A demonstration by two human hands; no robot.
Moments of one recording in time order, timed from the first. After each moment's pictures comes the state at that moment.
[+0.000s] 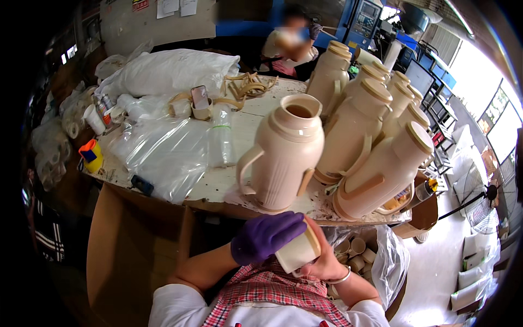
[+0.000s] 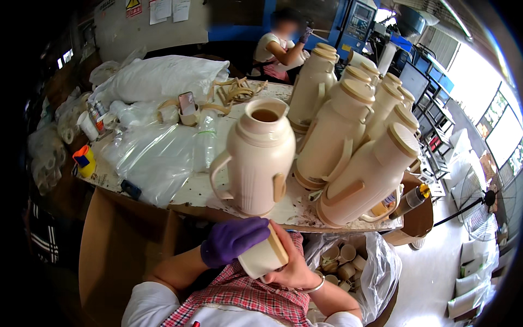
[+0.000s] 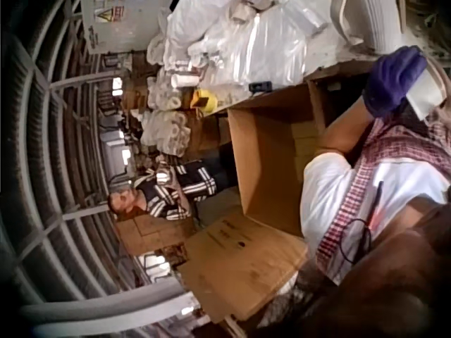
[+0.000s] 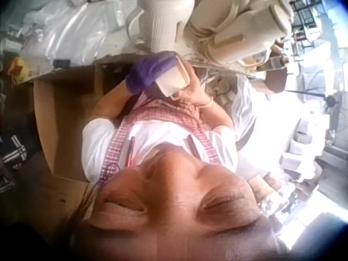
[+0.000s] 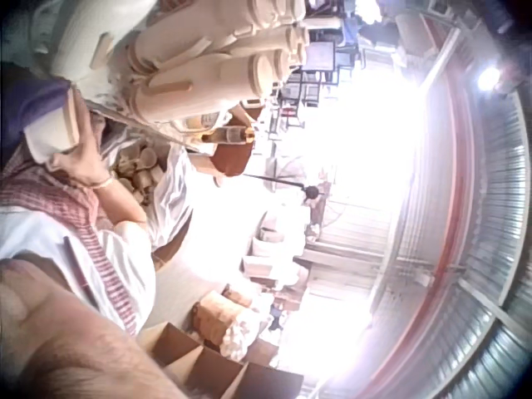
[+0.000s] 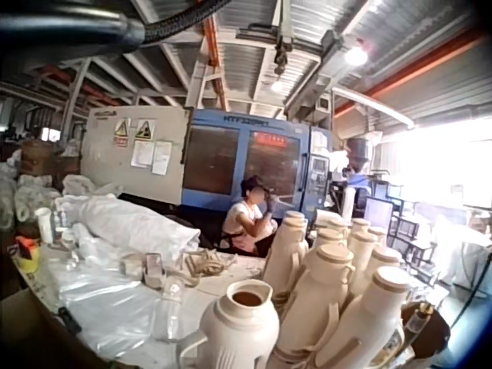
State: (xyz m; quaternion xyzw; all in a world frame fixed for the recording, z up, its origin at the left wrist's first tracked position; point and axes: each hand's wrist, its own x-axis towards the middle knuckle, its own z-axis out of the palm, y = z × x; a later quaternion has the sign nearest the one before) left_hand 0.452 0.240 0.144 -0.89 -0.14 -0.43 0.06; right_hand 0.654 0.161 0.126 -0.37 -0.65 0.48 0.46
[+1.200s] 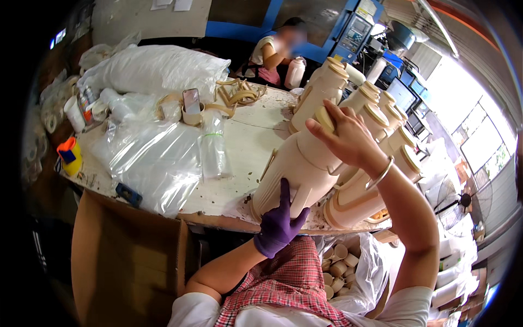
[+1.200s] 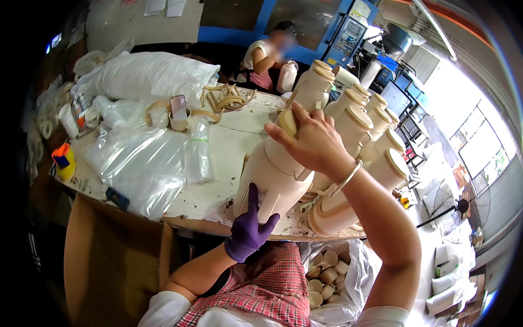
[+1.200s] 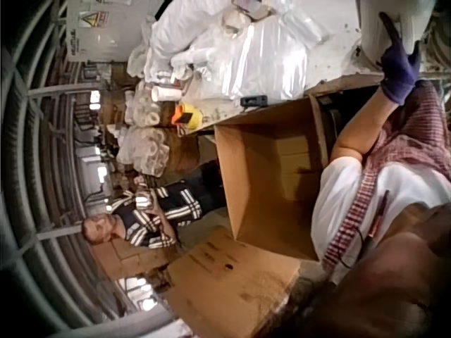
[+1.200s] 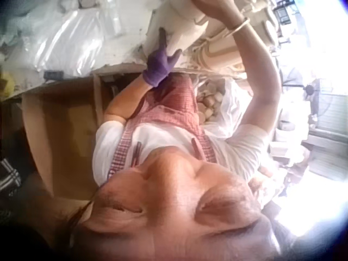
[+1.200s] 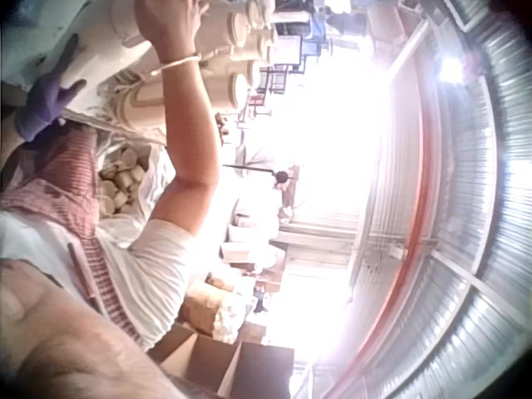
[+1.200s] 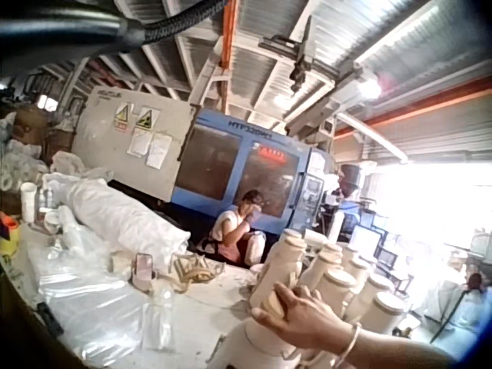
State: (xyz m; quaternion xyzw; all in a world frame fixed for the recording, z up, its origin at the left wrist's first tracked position) left_hand 0.483 0.291 0.117 -0.71 -0.37 -0.53 -0.27; right_hand 0.610 0.352 0.335 -0.68 -0.71 -0.04 0.15
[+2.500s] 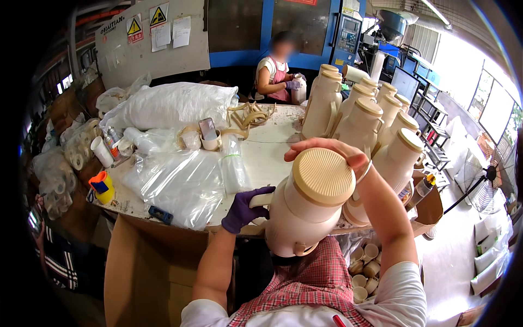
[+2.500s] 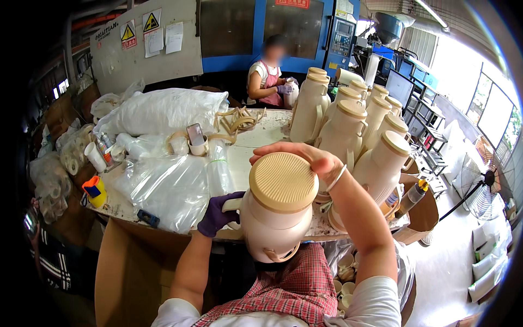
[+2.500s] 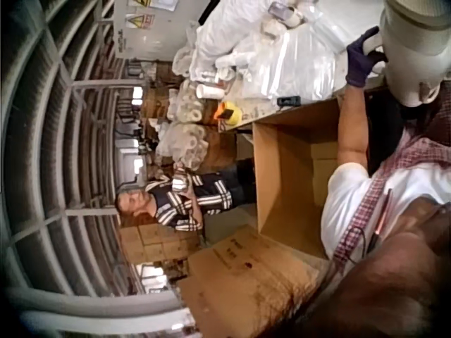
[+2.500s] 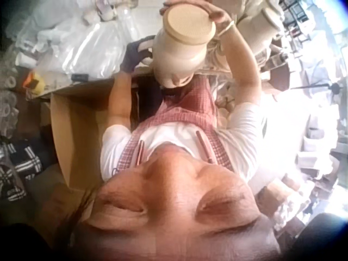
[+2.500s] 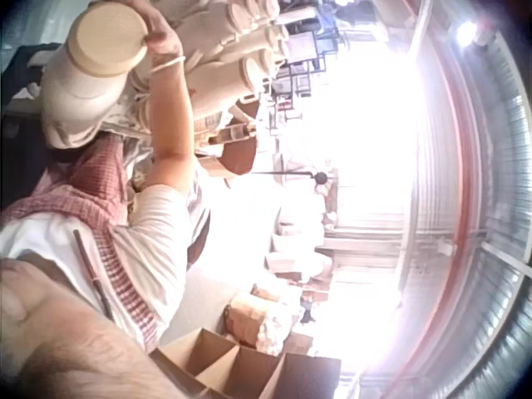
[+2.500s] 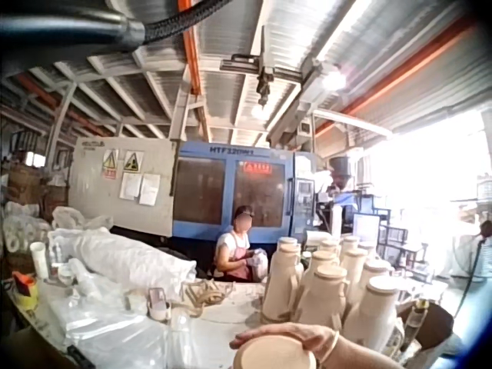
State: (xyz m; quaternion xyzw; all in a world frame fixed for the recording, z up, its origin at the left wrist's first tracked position) left_hand 0.369 0.351 0.117 -0.72 -0.25 -0.42 -0.49; right_hand 0.643 0.346 0.283 -0.07 -0.70 0.65 0.29
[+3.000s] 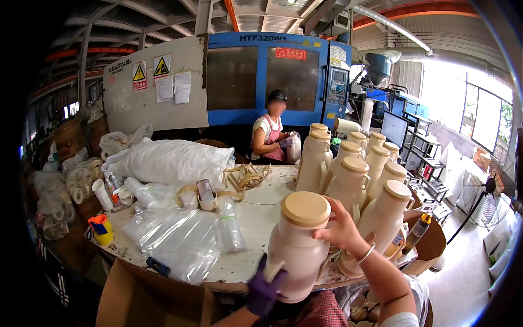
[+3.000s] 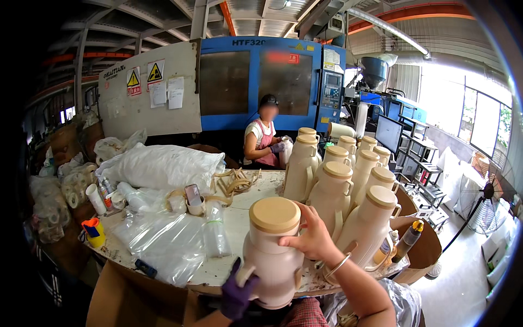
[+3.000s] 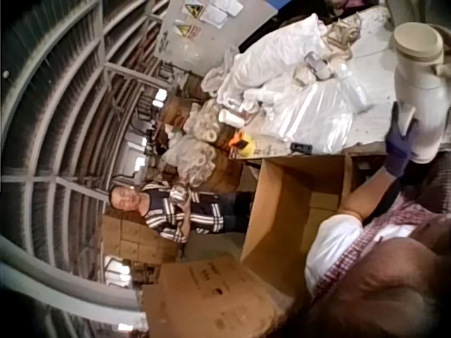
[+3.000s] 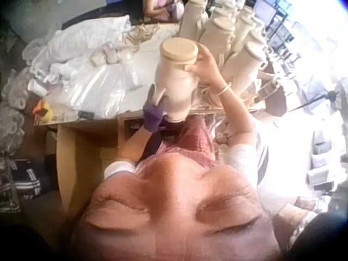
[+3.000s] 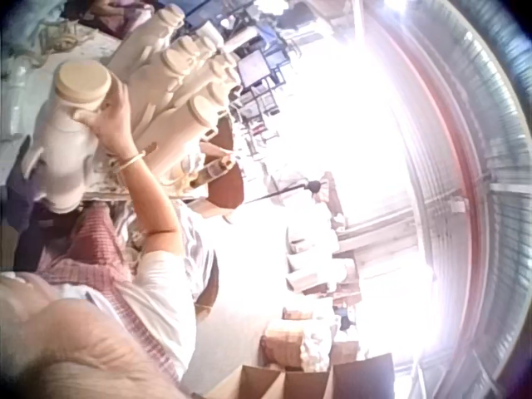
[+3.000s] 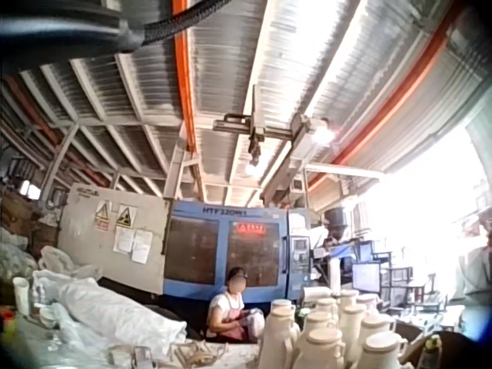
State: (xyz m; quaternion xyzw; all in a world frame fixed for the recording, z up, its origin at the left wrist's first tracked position) left_hand 0.442 0.260 0.133 -0.59 -0.45 -0.53 -0.41; right_hand 0.667 0.302 0.266 -0.47 -0.71 0.18 0.50
